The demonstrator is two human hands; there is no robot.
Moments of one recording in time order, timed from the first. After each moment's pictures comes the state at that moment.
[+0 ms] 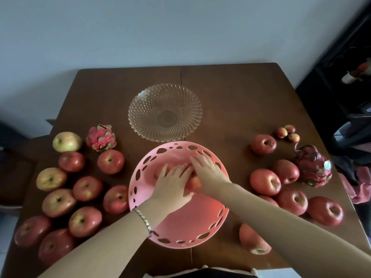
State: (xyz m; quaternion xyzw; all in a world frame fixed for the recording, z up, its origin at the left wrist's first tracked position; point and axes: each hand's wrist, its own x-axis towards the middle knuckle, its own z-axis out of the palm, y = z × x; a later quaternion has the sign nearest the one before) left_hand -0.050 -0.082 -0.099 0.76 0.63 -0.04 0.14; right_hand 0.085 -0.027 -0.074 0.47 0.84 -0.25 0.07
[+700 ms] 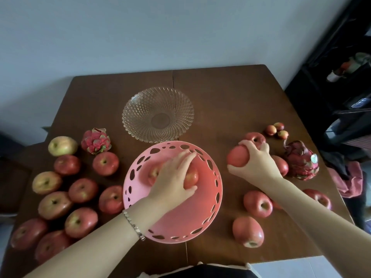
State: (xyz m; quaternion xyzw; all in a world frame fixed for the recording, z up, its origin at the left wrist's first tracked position) left_hand -0.031 -0.085 -0.047 0.74 0.61 0.15 0.24; right_hand 0.188 -0.026 -0.023 0.70 0.66 -0.27 -0.08
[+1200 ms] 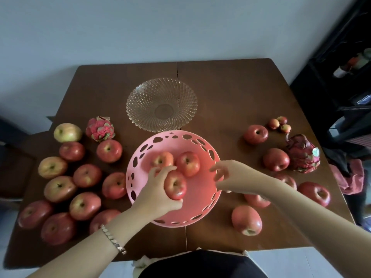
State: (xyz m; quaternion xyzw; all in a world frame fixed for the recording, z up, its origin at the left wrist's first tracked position) left_hand -0.054 -0.142 -0.058 0.57 0.71 0.17 0.38; right_hand 0.152 -0.062 0.004 0.52 0.72 -0.45 0.09
